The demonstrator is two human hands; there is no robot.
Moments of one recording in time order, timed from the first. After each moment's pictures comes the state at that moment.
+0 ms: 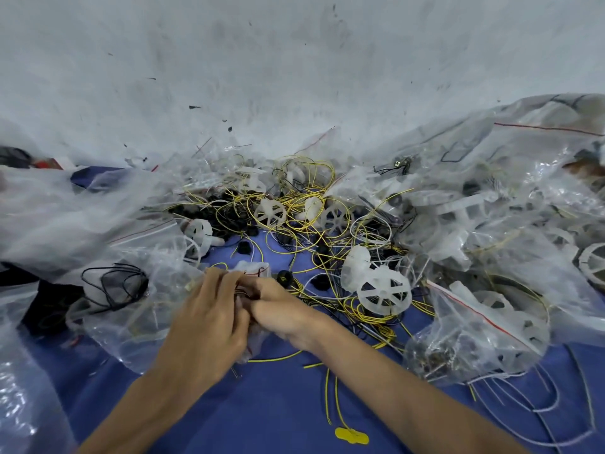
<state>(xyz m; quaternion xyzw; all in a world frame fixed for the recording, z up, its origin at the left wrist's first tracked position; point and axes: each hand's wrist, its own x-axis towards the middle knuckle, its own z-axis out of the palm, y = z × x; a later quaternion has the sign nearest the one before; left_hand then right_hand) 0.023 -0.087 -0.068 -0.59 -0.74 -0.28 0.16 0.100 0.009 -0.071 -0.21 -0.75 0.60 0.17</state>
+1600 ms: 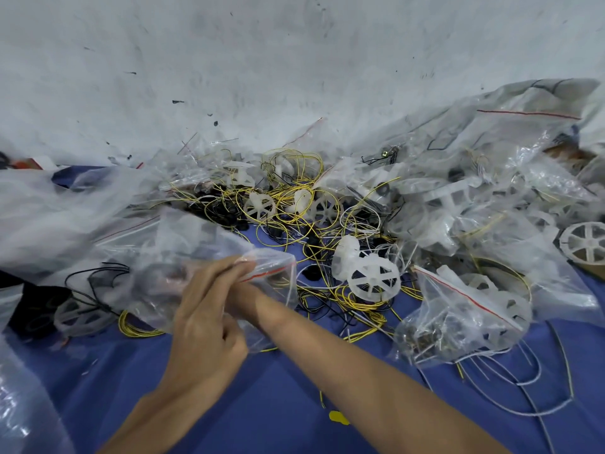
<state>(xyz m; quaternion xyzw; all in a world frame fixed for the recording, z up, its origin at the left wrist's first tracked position) 0.055 -0.101 -0.059 -0.57 -0.65 -0.49 0.12 0.099 -0.016 -0.022 -0.16 -0.97 0.15 0.03</state>
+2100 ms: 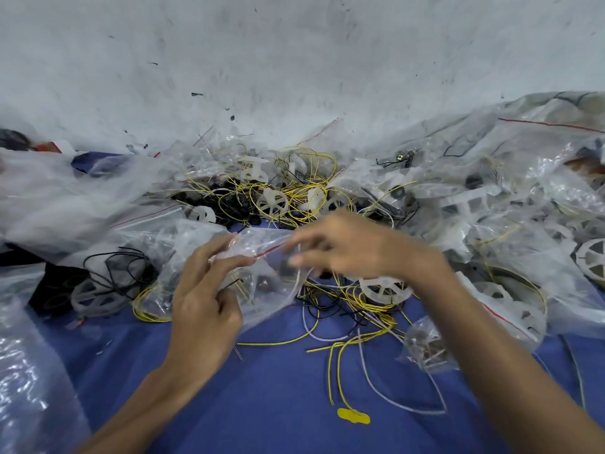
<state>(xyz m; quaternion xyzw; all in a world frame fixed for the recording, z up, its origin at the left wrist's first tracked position) 0.038 -0.095 -0.063 -0.52 -0.66 -0.52 0.17 0.178 0.031 0.036 -0.14 -0.97 0.20 0.09</state>
